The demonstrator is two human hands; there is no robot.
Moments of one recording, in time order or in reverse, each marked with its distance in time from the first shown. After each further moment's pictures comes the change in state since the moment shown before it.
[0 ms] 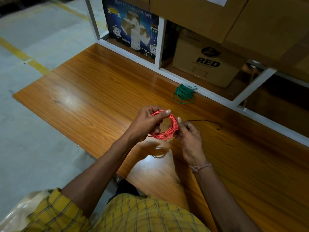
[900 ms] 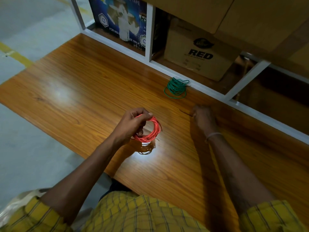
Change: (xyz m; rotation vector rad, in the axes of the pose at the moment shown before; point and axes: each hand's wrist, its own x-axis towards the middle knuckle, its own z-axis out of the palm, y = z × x) left_hand -0.001 -0.024 -0.014 0.047 0.043 -0.115; right_hand 0.125 -0.035 -0.100 -1.698 -0.053 -0.272
